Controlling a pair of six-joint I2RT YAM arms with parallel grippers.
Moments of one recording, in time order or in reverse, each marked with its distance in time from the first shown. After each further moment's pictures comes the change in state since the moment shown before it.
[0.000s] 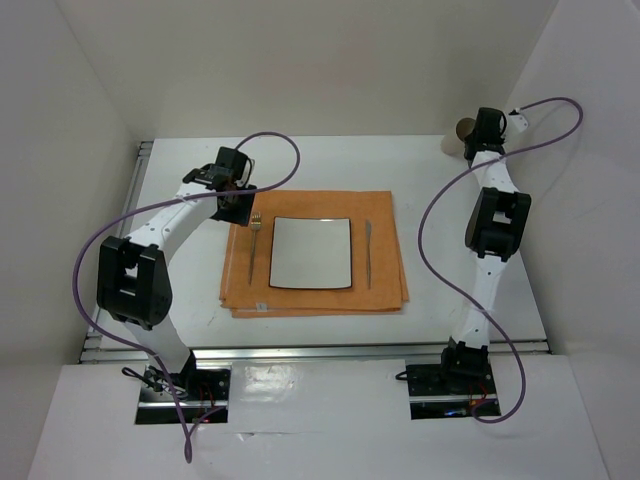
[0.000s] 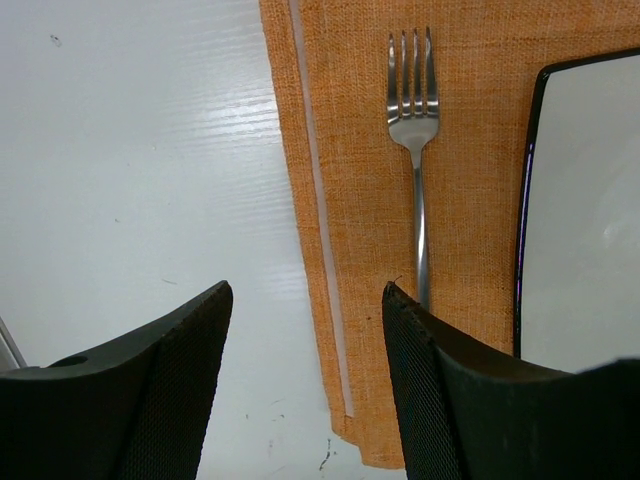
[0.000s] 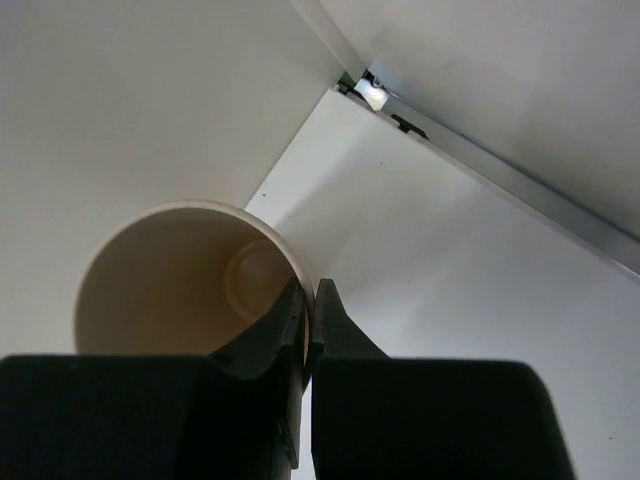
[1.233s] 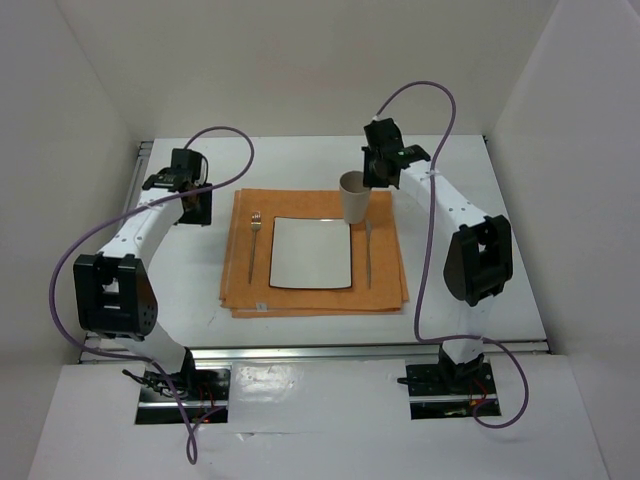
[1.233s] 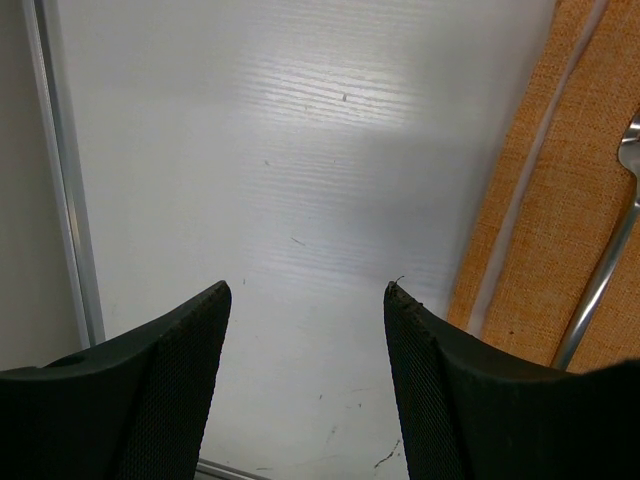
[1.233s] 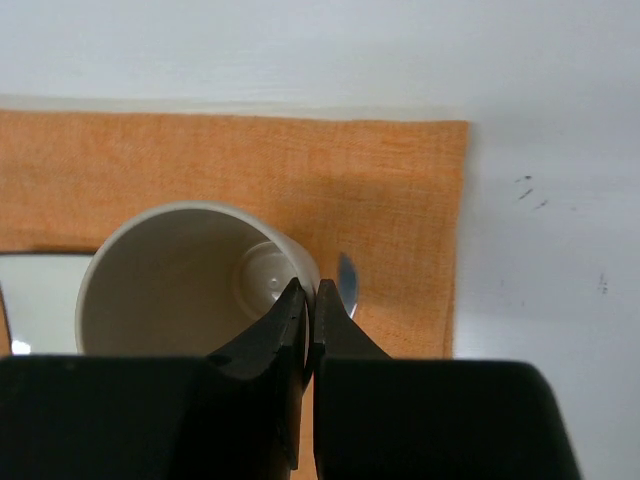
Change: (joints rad) left arm 0.222 -0.104 -0.089 0.008 -0.082 -0.003; right arm 0.598 -0.576 -0.443 -0.526 -0.177 -0.388
